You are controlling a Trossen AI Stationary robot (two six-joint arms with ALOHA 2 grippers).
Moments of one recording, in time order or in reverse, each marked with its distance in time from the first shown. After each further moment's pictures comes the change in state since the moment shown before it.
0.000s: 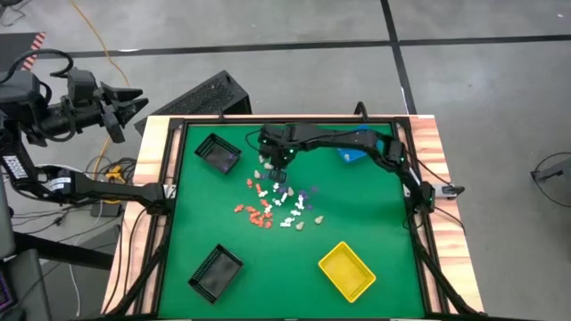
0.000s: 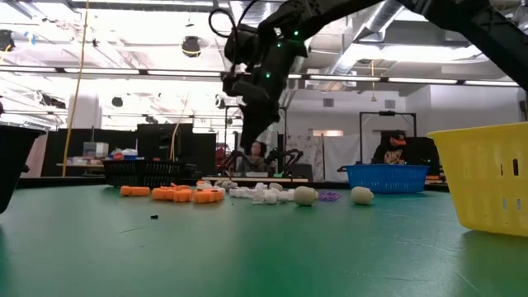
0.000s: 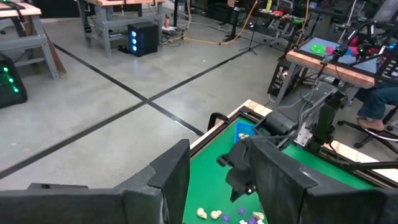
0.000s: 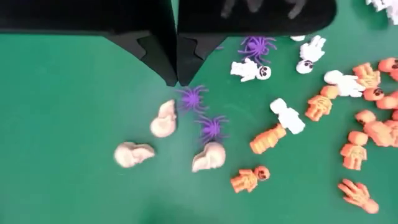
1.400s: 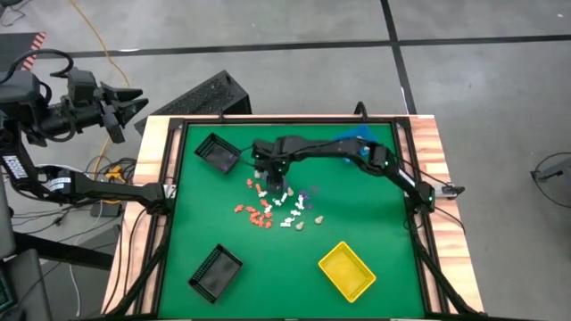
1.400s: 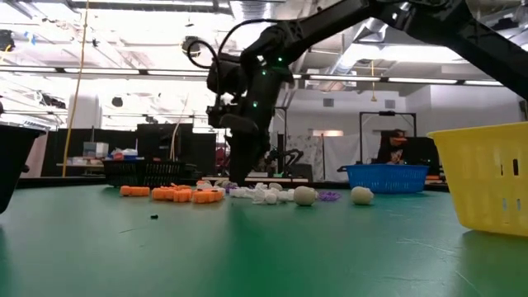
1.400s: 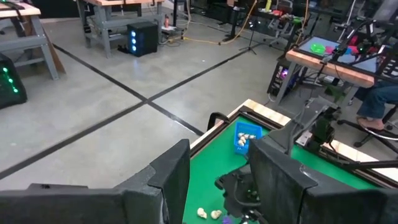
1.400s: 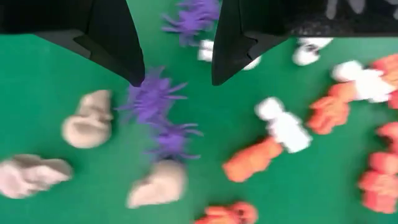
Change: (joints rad) left arm 0.000 0.000 0.000 -0.001 0.002 0.002; right arm 0.047 0.157 0.054 0.005 -0.047 0.014
